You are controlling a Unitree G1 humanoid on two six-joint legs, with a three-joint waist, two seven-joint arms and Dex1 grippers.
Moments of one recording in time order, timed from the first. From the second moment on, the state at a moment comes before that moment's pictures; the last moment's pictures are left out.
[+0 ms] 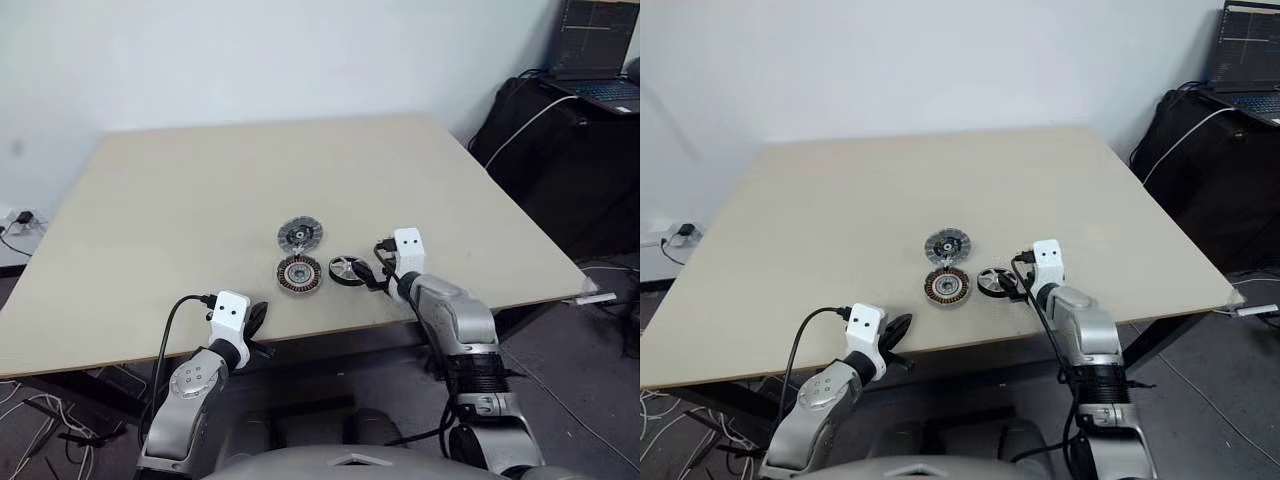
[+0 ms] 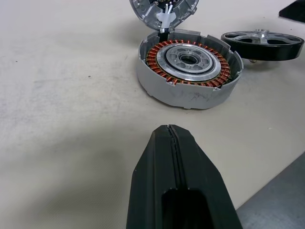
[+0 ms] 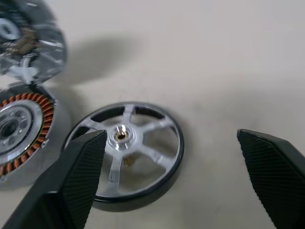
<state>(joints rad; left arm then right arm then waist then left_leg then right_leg) 0.25 0.17 -0.13 -0.21 -0.09 0.30 -0.33 -0.30 -0.11 -0.12 0.07 0.18 0.85 0.27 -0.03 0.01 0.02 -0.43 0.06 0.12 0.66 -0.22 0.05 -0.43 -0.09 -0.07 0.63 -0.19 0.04</state>
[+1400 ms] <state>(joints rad) 0.26 0.18 -0.13 -0.21 -0.09 0.32 -0.33 -0.43 0.11 -0.62 0.16 0.63 1.22 -0.07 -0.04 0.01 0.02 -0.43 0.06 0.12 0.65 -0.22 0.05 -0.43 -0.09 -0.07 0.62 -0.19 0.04</state>
